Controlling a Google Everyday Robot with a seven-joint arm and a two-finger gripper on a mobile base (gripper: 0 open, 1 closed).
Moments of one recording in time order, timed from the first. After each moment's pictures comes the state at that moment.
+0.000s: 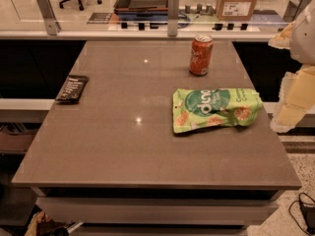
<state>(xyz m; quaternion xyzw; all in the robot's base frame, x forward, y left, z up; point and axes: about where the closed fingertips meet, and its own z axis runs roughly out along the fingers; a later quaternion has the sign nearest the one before) 0.438 -0.214 0.985 -0.60 0.78 -0.05 0.17</state>
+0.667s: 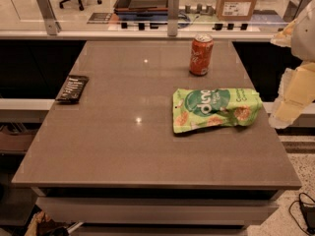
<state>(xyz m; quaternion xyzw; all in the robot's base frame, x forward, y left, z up) 0.444 -0.218 0.987 -0.59 0.79 -0.04 0.18</state>
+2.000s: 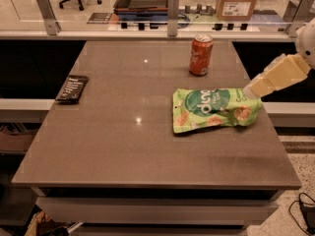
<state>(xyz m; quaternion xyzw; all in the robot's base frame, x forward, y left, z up) 0.497 -0.238 0.989 -0.38 0.86 -0.03 0.35</state>
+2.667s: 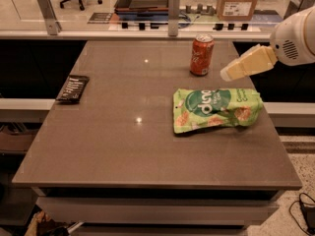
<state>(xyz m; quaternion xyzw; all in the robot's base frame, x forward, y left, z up) 0.562 -0.220 0.979 -0.33 0.84 0.01 0.44</state>
